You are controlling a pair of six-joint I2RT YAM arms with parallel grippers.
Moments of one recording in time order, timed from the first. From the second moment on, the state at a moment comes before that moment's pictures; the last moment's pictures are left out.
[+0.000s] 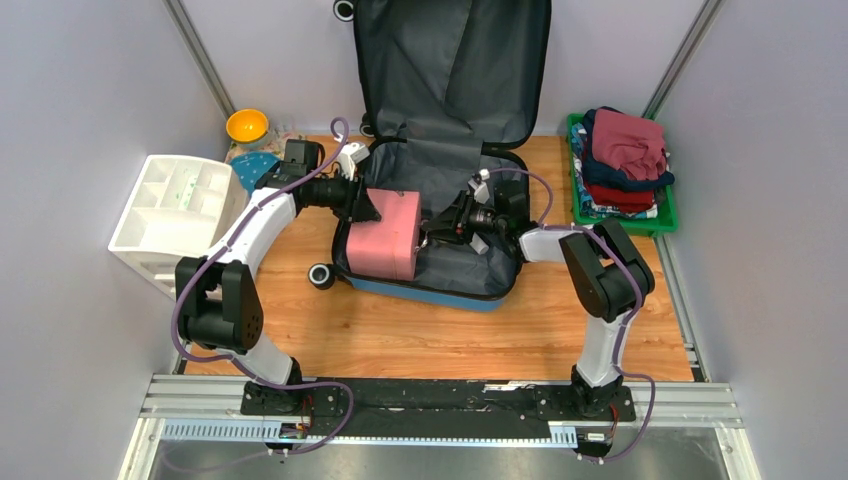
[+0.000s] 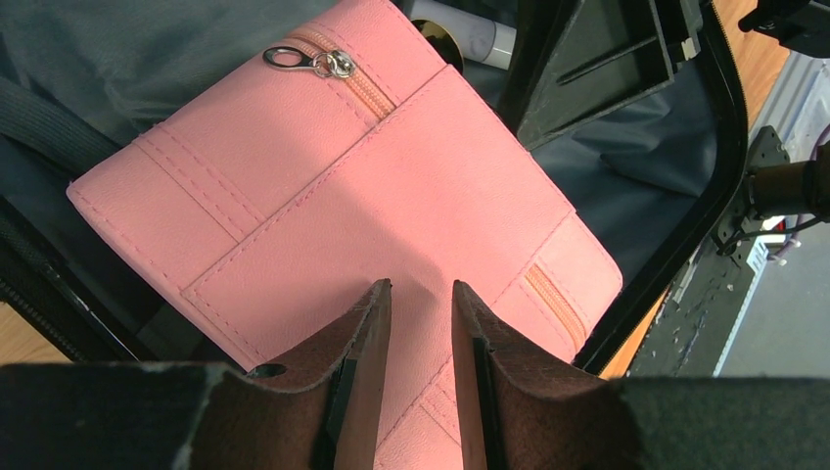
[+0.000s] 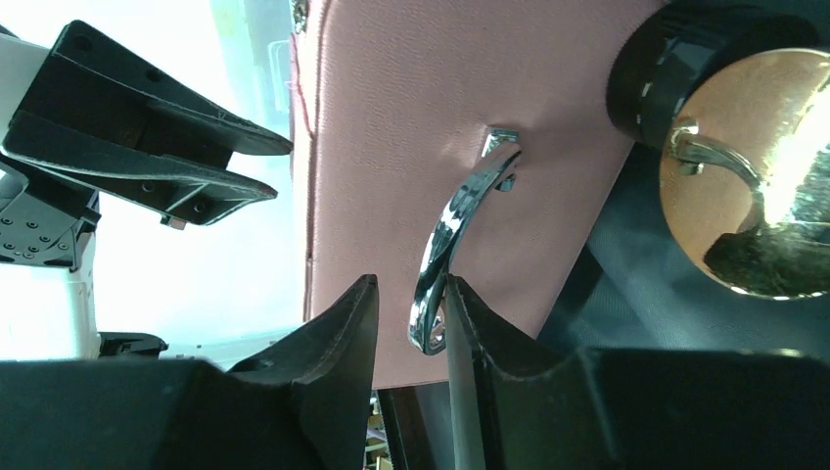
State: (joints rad) left arm -0.16 1.60 1.28 -0.57 0.82 0.19; right arm 0.42 1.90 0.96 0.64 -0.80 1.23
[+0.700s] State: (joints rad) left arm -0.16 1.60 1.29 -0.59 0.83 0.19; right arm 0.44 1.93 1.04 0.36 -0.77 1.10
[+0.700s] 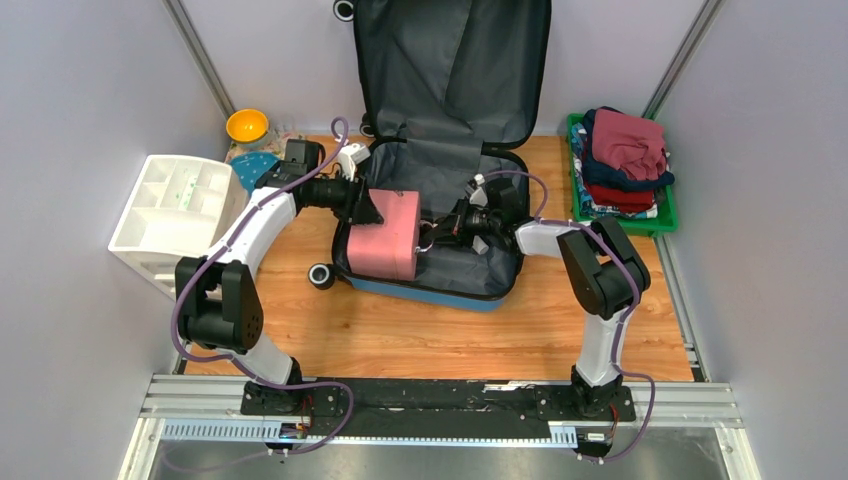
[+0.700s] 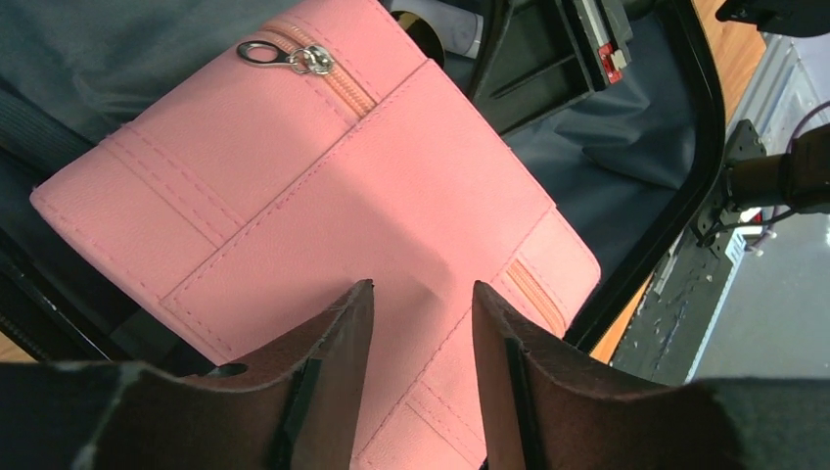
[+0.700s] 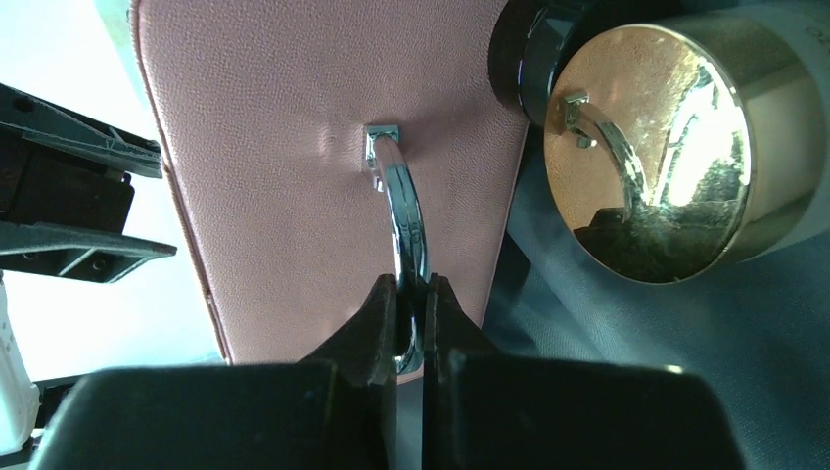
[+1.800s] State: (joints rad) left arm -0.09 1.41 1.25 -0.50 0.71 0.23; right arm 0.29 1.59 1.84 -0.92 -0.38 0.10
